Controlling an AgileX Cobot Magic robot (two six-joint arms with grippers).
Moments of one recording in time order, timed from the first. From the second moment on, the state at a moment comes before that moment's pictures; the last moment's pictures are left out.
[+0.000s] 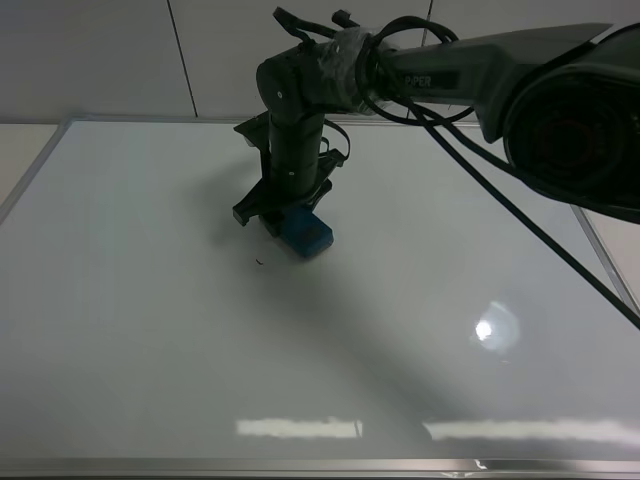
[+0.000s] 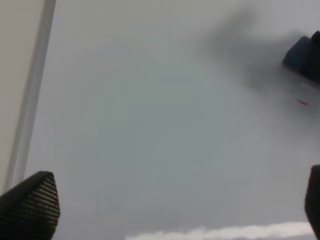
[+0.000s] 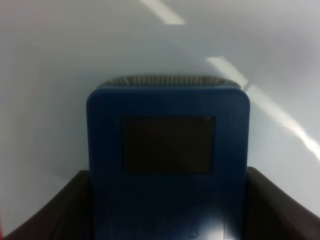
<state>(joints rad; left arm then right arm) 0.00 0.00 -0.50 -0.09 1.06 0.05 0.77 2.38 -1.89 -0.04 0.95 0.00</state>
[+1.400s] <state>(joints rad) 0.00 0.00 -0.50 -0.09 1.06 0.05 0.80 2.38 -1.89 -0.04 0.97 -0.02</state>
